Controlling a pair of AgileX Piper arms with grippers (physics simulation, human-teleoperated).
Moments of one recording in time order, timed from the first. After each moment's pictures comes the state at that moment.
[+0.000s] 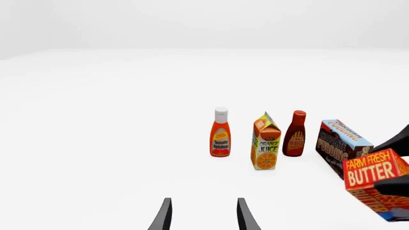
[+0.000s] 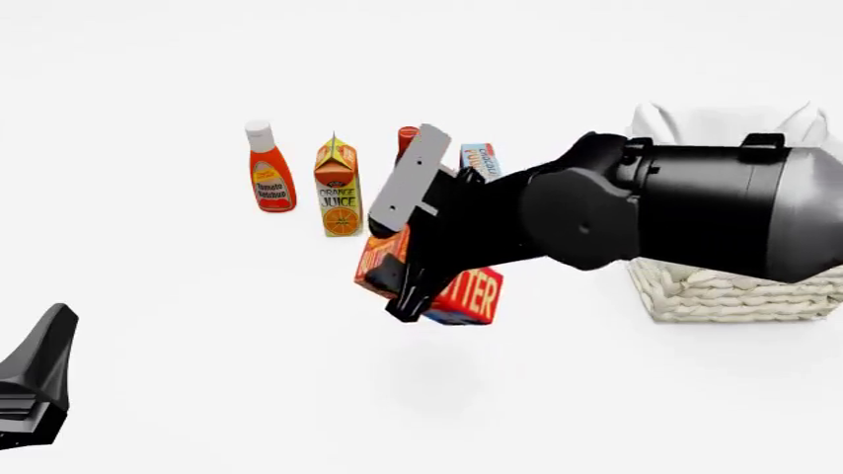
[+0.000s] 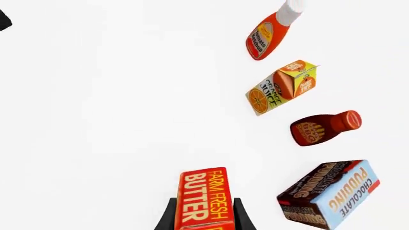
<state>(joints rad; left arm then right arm) 0.00 0.01 0.00 0.00 0.00 0.84 1.55 -1.10 0.37 -0.41</state>
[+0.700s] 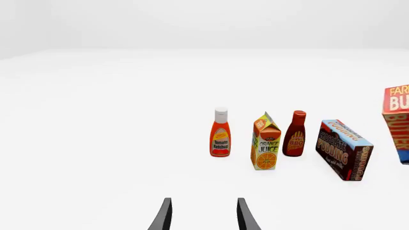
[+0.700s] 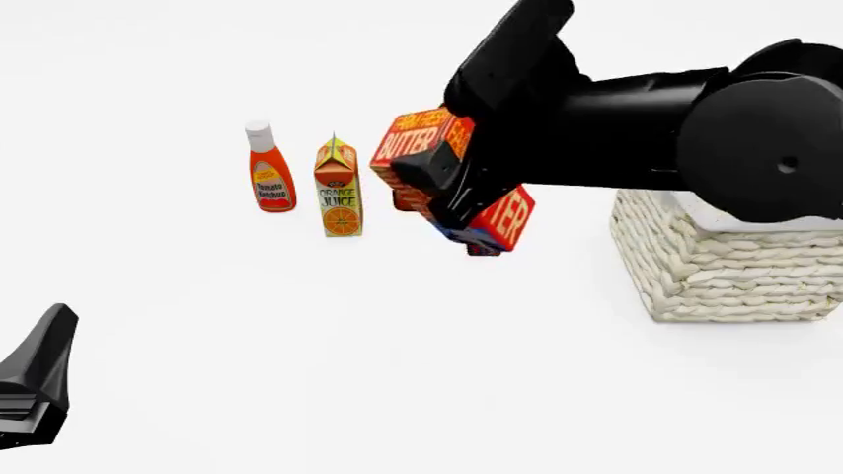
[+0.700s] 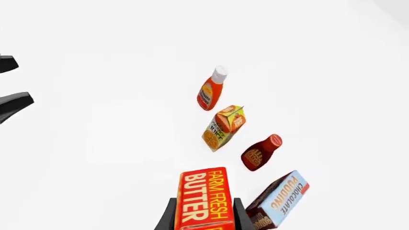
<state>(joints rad) 0.00 0.01 0.00 0.00 0.00 0.79 1.30 -1.10 0.30 -0.37</state>
